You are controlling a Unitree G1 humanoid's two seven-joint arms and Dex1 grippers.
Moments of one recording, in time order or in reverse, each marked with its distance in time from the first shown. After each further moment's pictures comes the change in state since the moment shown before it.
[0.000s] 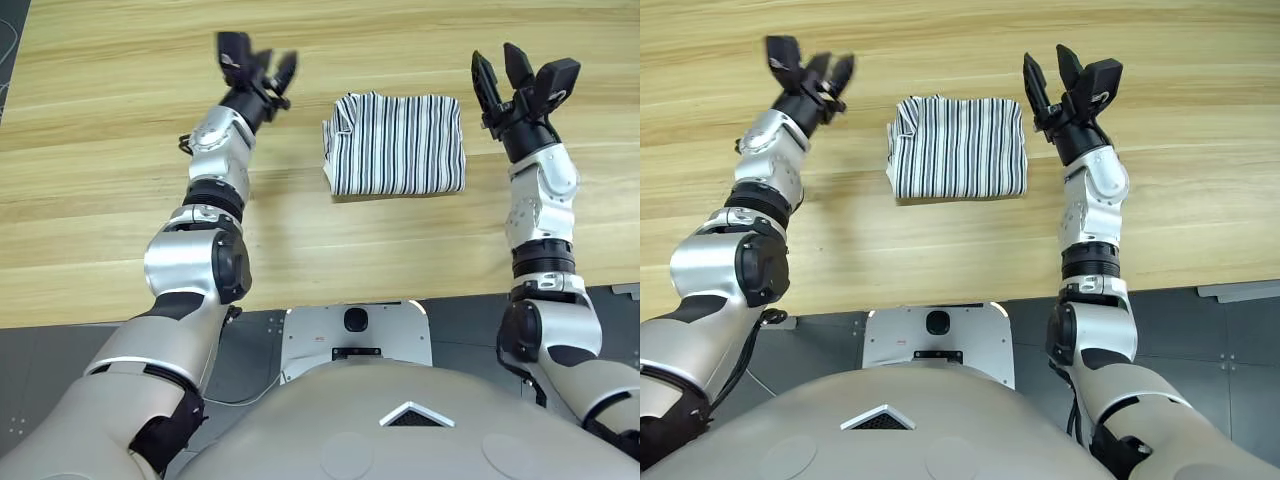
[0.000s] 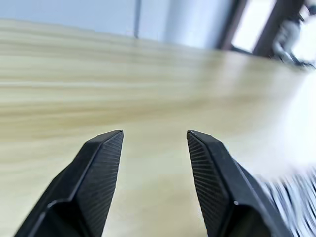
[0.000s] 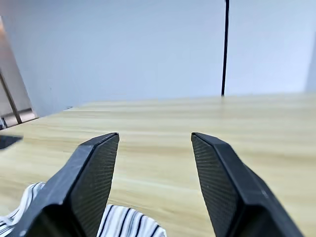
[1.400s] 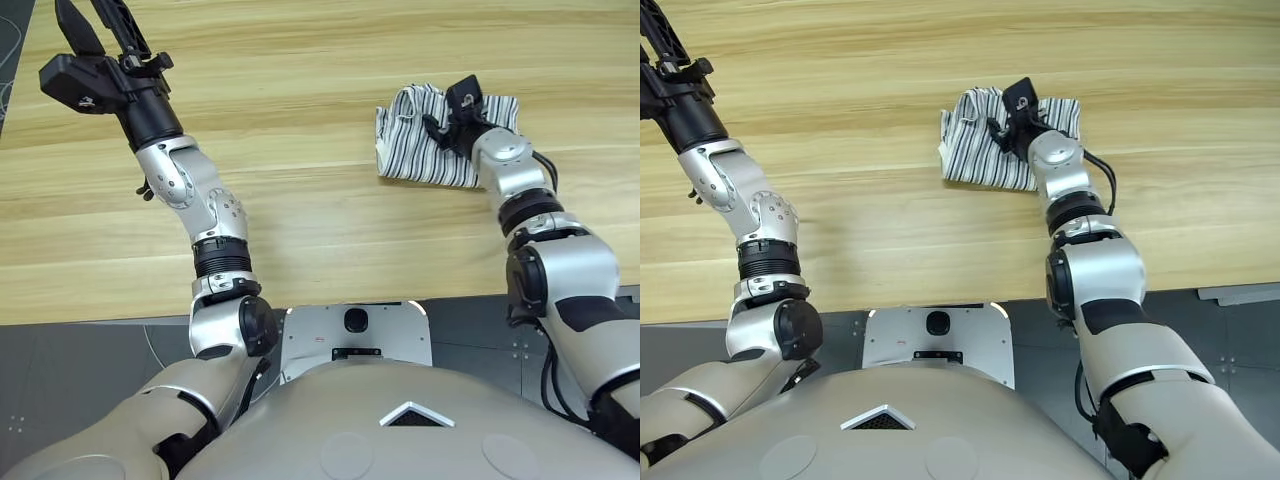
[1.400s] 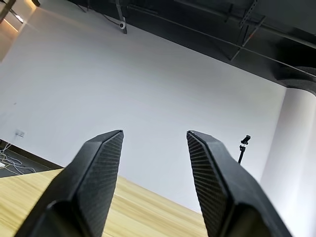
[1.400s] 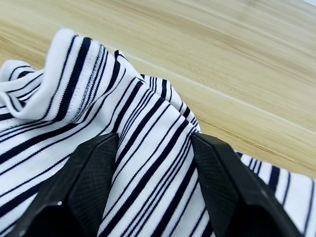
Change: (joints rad) left arm 0.373 -0.168 0.119 -0.760 -0.118 -0.422 0.293; right arm -0.377 -0.045 0.183 0.648 -0.369 0.239 -0.236
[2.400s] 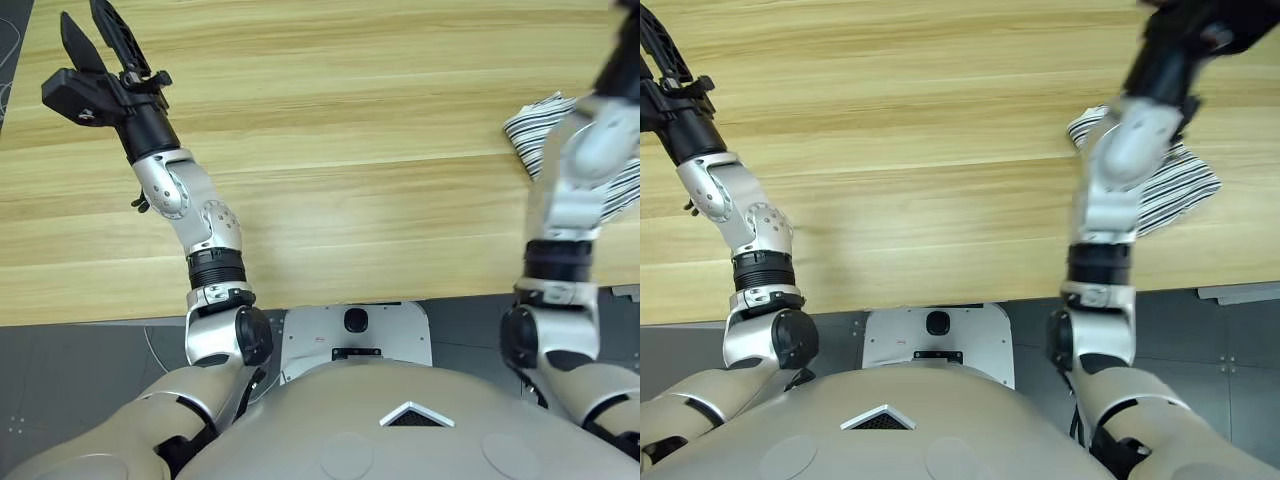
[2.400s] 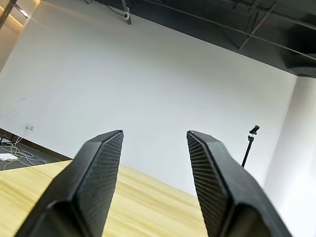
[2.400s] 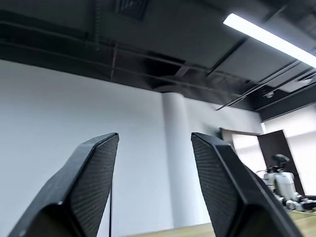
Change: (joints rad) left arm 0.097 0.023 -0.022 -0.042 0.028 0.061 0.023; right arm 0.457 0.091 -0.088 -1.067 0.032 -0.522 -0.597
